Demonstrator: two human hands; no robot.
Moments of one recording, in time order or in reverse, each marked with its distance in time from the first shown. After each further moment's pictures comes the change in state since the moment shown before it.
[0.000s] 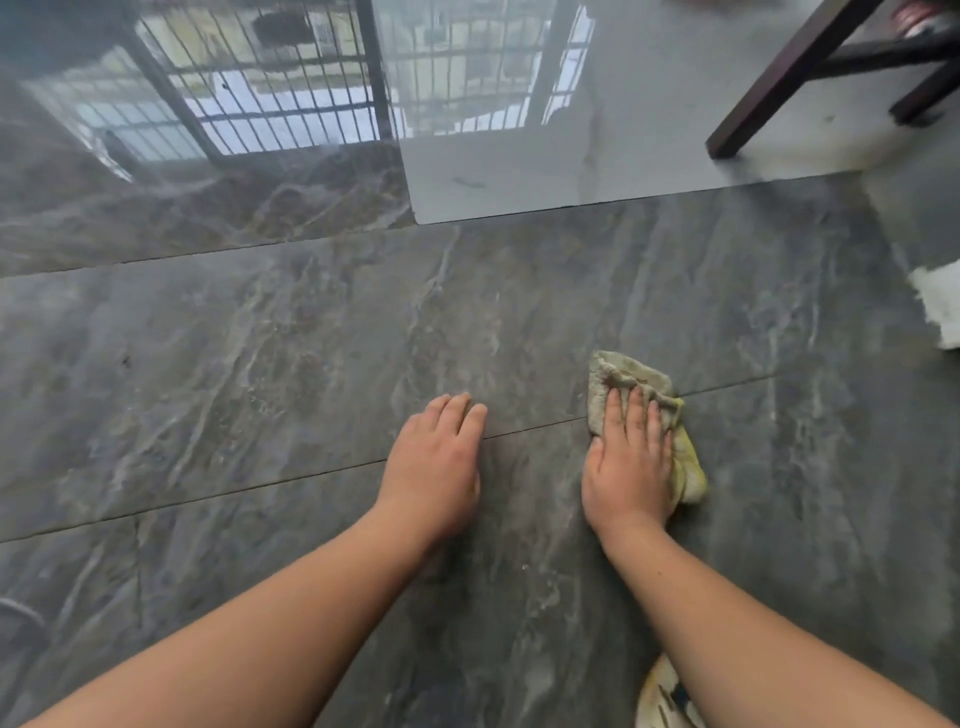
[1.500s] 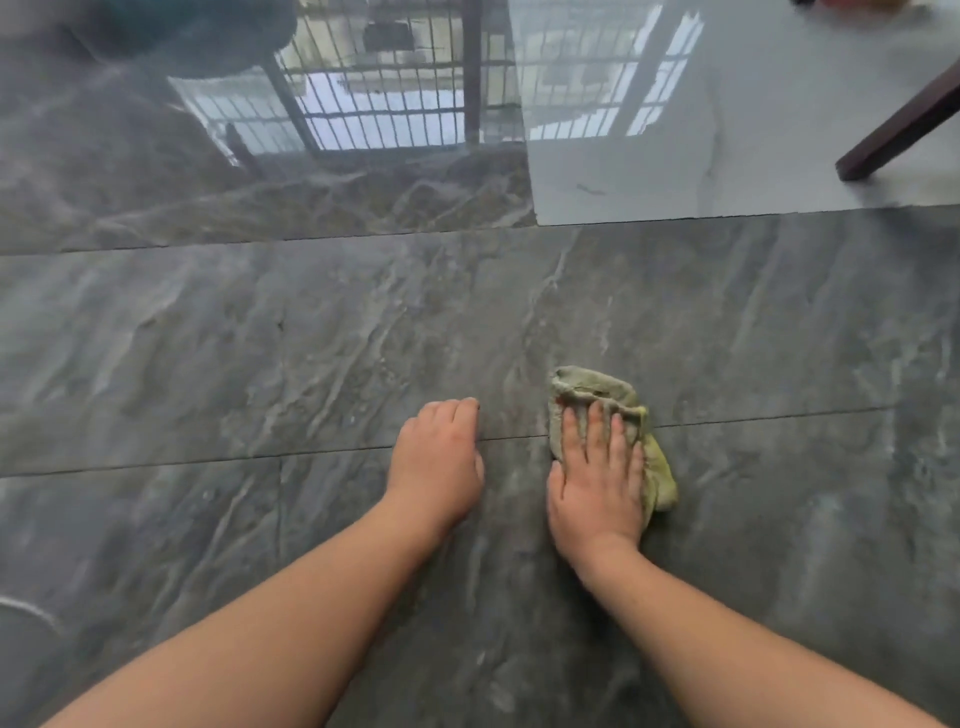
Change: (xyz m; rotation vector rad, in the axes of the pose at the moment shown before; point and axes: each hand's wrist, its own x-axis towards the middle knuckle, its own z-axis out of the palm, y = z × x) left_hand -0.063 -0.080 -0.030 -0.094 0.074 -0.280; right_hand -0.067 -0.122 0.027 -0.005 -0.019 -0.234
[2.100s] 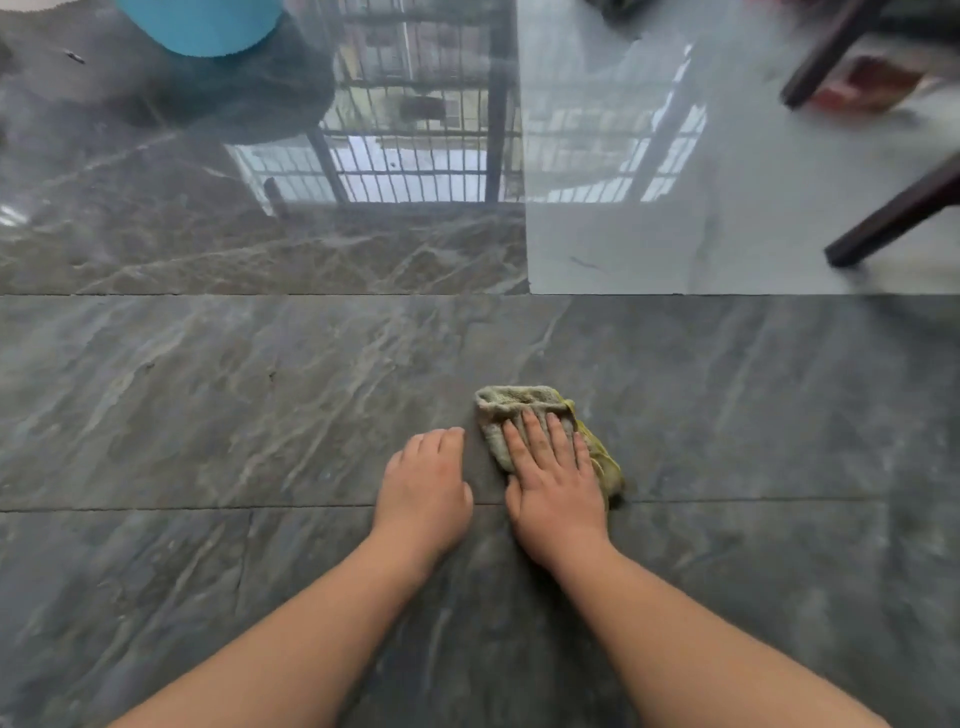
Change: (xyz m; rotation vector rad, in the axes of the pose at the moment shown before) left_hand 0.030 0.022 -0.010 0.011 0.070 -0.118; right_hand 0.081 -0.013 -0.021 -0.049 -0.081 -0.372
